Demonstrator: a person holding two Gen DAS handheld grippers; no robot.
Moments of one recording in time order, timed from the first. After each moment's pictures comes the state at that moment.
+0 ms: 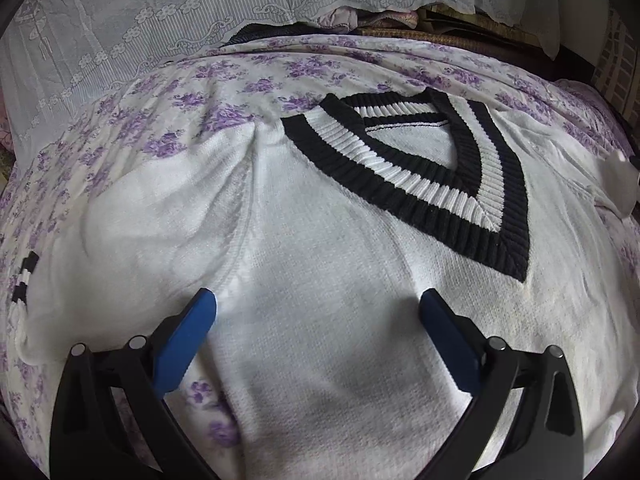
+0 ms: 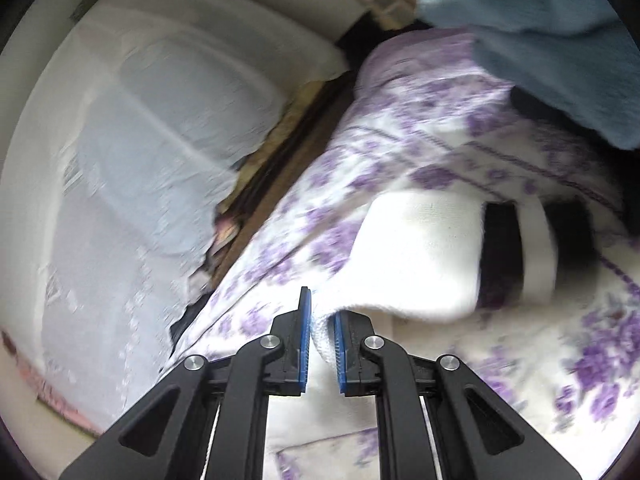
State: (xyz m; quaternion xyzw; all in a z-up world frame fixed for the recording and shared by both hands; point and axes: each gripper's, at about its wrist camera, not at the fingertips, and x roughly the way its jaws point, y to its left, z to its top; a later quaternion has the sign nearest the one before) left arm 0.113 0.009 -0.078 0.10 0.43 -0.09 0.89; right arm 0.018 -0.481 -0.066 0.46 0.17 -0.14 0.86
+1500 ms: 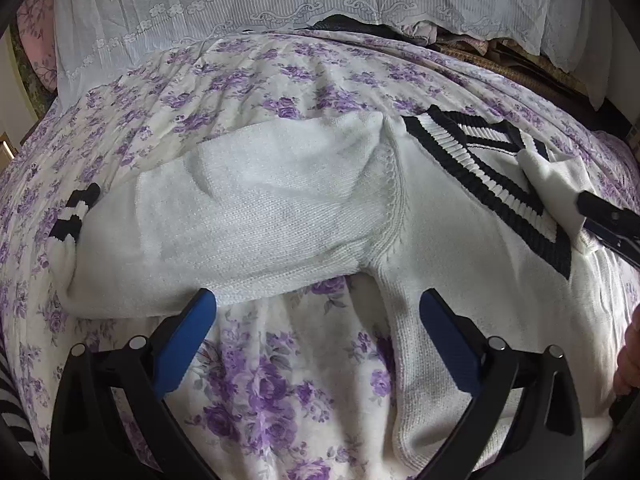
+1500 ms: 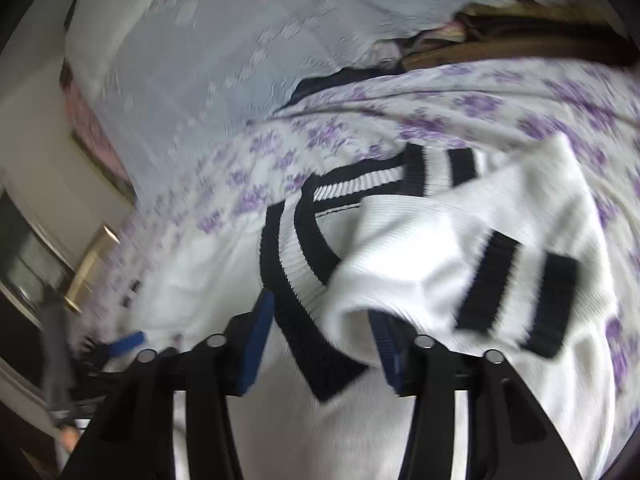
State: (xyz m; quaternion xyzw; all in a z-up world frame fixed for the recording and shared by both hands) left arm 0.106 0.102 -0.066 0.02 0.46 -0.03 0.89; right arm 0.101 -0.215 -0.035 0.23 0.39 0.16 0.87
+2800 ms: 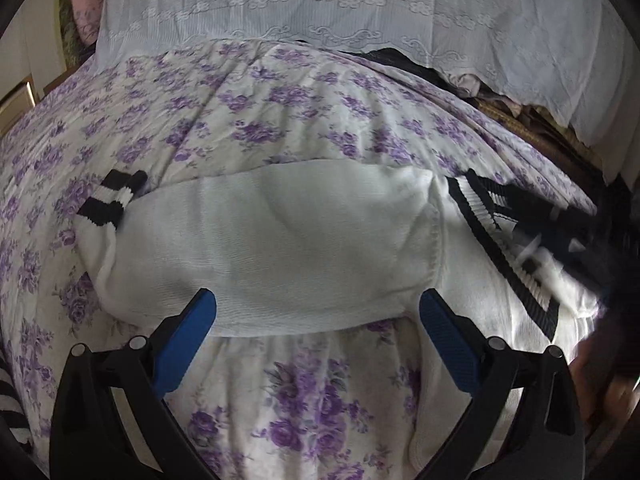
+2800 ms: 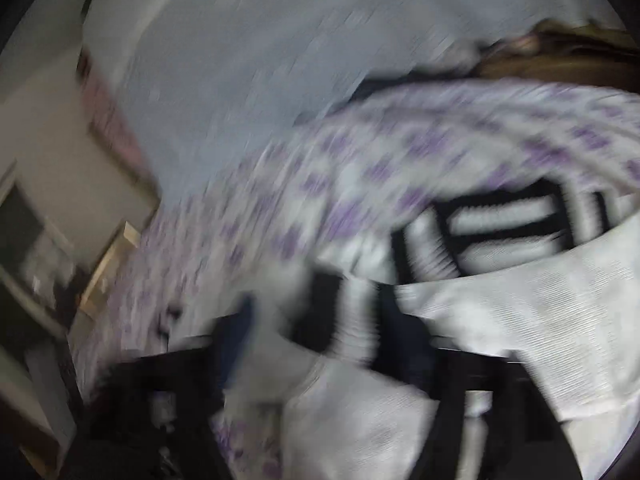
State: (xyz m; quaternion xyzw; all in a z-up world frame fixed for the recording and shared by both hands) left arm 0.112 0.160 -0.042 -0.09 0.44 0.00 0.90; right arm 0.168 -0.058 -0.001 0.20 0.41 0.21 0.86
